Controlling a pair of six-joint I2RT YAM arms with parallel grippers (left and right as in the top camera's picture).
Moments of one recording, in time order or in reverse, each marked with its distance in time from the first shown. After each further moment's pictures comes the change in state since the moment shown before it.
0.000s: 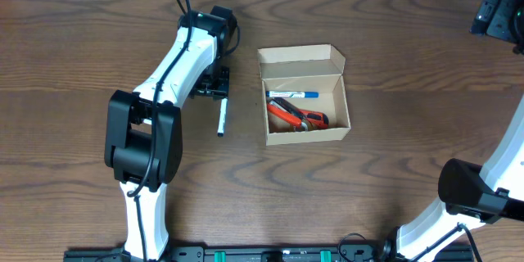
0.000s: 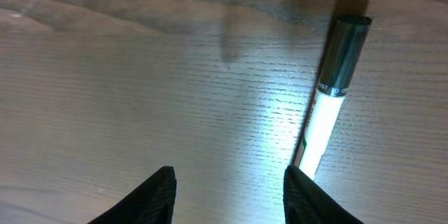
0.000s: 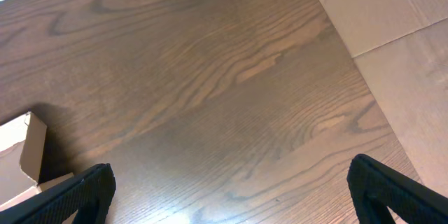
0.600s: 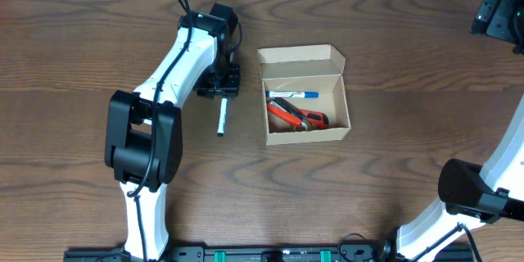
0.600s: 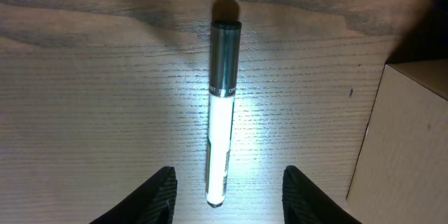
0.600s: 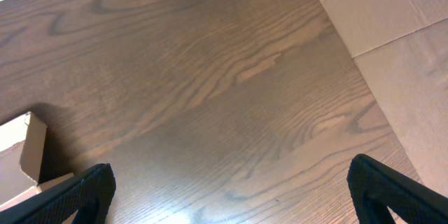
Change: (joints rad) left arm -0.001 0.000 0.000 0.055 0.227 0.012; right arm 0.000 0.000 0.000 0.000 0.000 0.000
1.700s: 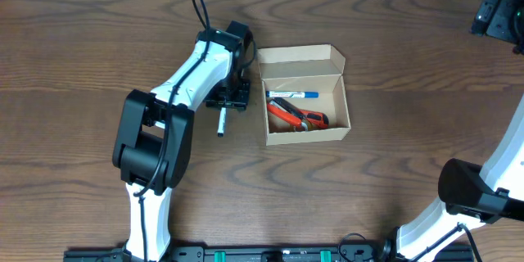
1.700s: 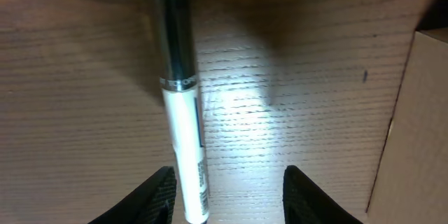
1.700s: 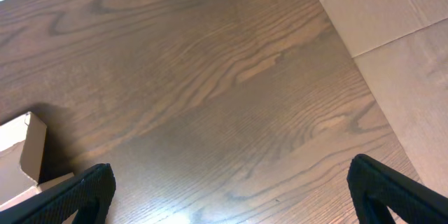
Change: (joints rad) left arm -0.069 0.000 -0.117 0.086 -0.034 0.004; right arm 0.000 0.000 0.000 0.000 0.000 0.000
